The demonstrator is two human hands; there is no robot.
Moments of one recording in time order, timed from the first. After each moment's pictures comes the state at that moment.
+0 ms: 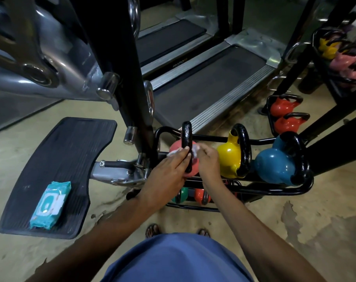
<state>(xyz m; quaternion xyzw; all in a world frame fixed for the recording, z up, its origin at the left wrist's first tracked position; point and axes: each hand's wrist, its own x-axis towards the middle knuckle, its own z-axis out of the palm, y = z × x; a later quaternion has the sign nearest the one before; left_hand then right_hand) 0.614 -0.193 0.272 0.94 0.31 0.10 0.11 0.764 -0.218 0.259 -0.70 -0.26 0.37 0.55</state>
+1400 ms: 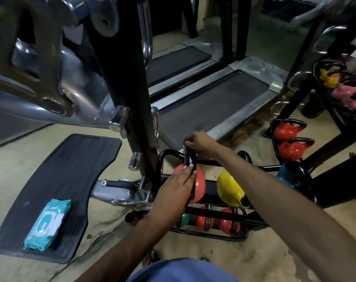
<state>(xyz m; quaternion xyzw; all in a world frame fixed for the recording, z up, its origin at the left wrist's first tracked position) 0.639 -0.182 0.287 0.92 0.37 0.11 0.13 0.839 -0.061 0.296 -0.67 -0.70 0.24 0.08</state>
